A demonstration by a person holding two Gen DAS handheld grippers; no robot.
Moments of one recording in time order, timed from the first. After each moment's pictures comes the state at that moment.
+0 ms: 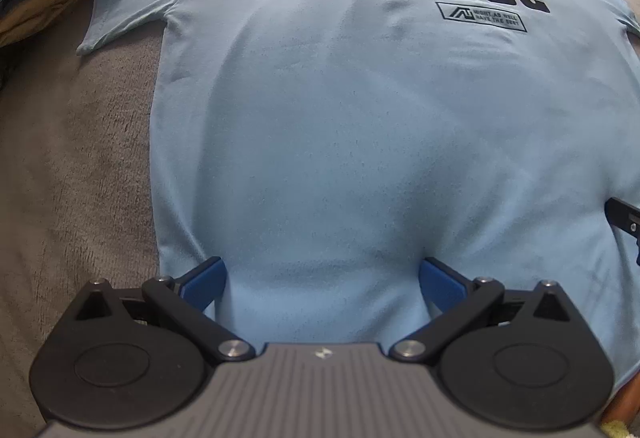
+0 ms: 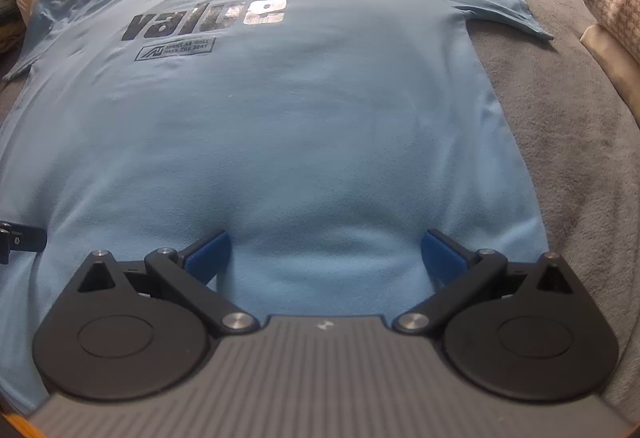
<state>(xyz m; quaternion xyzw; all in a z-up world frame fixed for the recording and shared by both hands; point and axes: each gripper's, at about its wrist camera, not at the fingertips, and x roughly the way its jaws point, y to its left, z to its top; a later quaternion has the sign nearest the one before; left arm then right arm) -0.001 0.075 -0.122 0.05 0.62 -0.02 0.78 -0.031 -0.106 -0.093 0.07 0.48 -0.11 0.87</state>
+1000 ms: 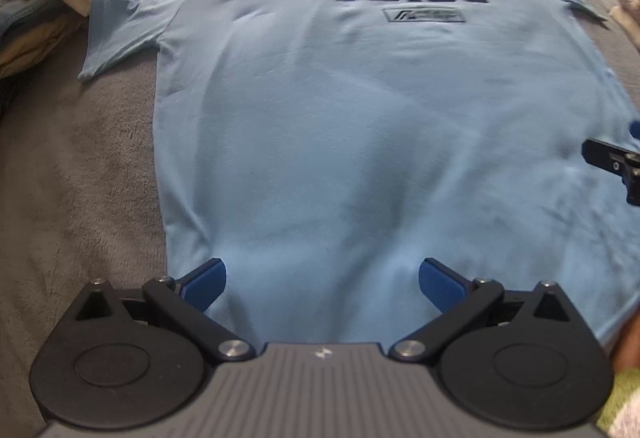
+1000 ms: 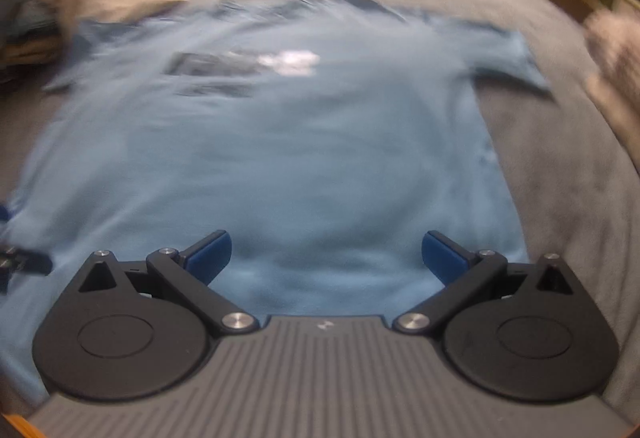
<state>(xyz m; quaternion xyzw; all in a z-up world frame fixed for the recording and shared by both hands) -0.038 0.061 -0.097 0.08 0.58 -0.07 0.81 -0.058 -0.097 -0.062 0.04 0.41 -0.04 0.91</state>
